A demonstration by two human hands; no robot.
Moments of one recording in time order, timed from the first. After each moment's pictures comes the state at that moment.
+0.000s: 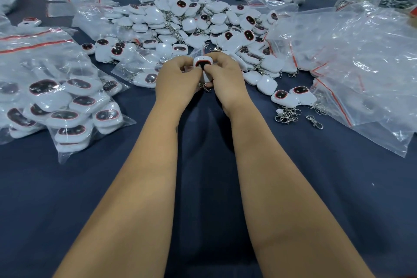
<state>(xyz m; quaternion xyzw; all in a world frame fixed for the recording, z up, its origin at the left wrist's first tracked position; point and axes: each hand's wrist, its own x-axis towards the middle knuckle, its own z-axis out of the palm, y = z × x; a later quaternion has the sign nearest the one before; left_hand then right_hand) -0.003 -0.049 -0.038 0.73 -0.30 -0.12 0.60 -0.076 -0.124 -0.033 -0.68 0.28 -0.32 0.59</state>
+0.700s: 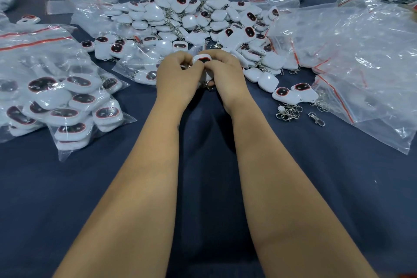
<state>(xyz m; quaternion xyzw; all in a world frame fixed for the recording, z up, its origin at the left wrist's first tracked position) -0.005 -0.050 -0.036 0.74 -0.30 -0.08 0.60 -0.079 -0.121 -0.028 -0.65 0.26 -0.33 0.64</state>
